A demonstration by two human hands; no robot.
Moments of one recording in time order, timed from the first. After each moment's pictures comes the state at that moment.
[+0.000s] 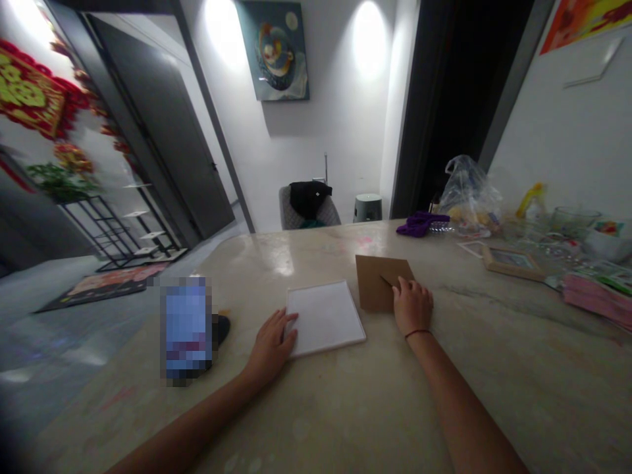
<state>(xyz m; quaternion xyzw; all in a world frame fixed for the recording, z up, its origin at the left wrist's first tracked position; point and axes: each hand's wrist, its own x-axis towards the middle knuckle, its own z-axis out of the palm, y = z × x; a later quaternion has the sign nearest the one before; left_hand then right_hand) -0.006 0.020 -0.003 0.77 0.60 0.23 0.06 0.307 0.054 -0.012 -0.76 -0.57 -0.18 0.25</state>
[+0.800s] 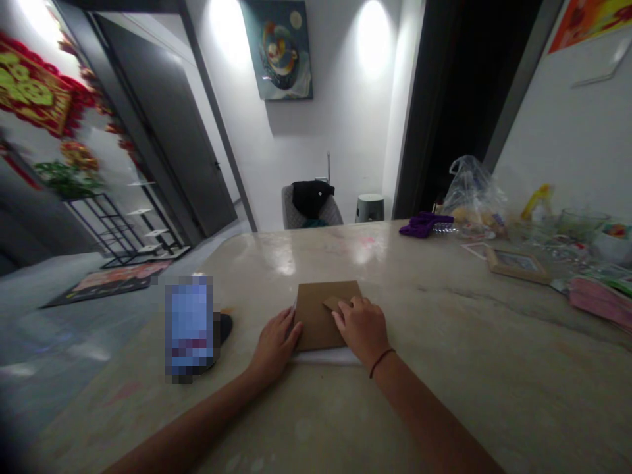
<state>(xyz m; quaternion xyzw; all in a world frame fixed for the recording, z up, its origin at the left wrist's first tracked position) 0.000 0.020 0.003 0.77 0.61 0.19 0.04 0.194 0.006 0.034 -0.65 -0.73 -0.12 0.18</state>
